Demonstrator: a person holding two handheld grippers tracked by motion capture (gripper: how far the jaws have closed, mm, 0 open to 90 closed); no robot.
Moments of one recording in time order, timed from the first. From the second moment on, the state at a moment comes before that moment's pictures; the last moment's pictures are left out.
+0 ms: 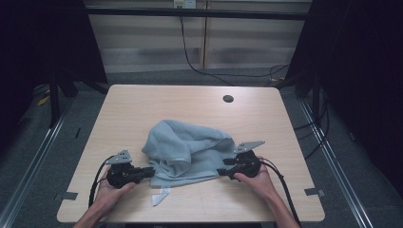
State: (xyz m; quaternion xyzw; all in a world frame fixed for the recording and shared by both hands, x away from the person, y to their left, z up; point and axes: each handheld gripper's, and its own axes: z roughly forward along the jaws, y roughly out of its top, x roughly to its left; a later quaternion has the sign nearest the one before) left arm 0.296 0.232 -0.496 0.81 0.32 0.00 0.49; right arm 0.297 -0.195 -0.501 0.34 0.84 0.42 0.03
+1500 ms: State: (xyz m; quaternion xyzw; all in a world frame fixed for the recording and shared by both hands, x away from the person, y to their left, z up) left arm 0.295 0.214 -0.498 0.83 0.30 0.02 0.47; right arm 0.306 -0.191 -0.470 0.34 0.81 0.48 0.05
